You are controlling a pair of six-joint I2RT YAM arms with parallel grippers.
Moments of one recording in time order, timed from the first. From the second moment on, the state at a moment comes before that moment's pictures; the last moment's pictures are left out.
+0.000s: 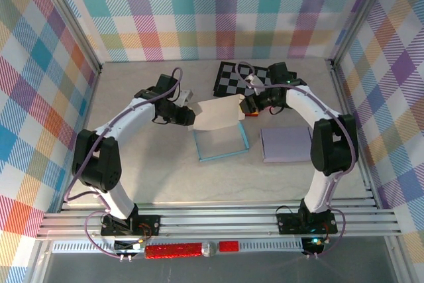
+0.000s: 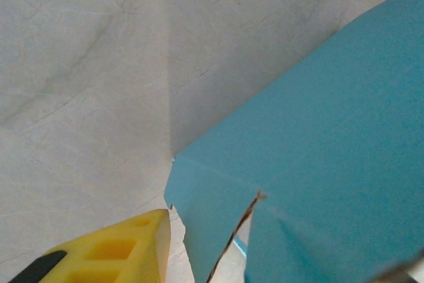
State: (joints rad) left arm -0.35 1.70 1.34 -0.74 0.31 -0.10; right arm 0.26 1.85 1.45 -0.66 -0.65 -0.28
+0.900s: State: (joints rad) left arm -0.35 1.74 1.38 -0.74 0.30 -0.12; right arm 0.30 1.87 1.48 -0.69 -0.54 -0.29
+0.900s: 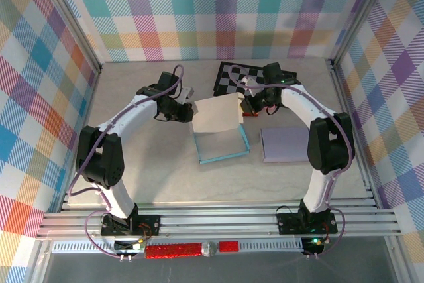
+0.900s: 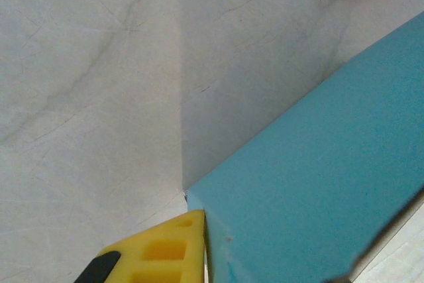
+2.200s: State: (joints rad) left arm -0.24 1.74 1.31 -0.37 0.01 -0.43; right arm 0.53 1.99 1.53 -0.19 -0.15 0.24
